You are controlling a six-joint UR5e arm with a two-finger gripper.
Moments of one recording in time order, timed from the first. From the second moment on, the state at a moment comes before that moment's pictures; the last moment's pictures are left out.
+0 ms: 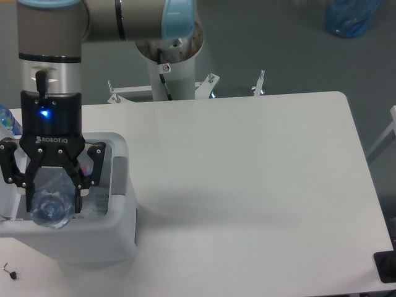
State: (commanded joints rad) arm 2.07 -1.86 -1.32 -0.77 1.44 -0.04
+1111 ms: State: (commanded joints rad) arm 2.40 -1.65 -1.41 -0.96 1.48 0.25
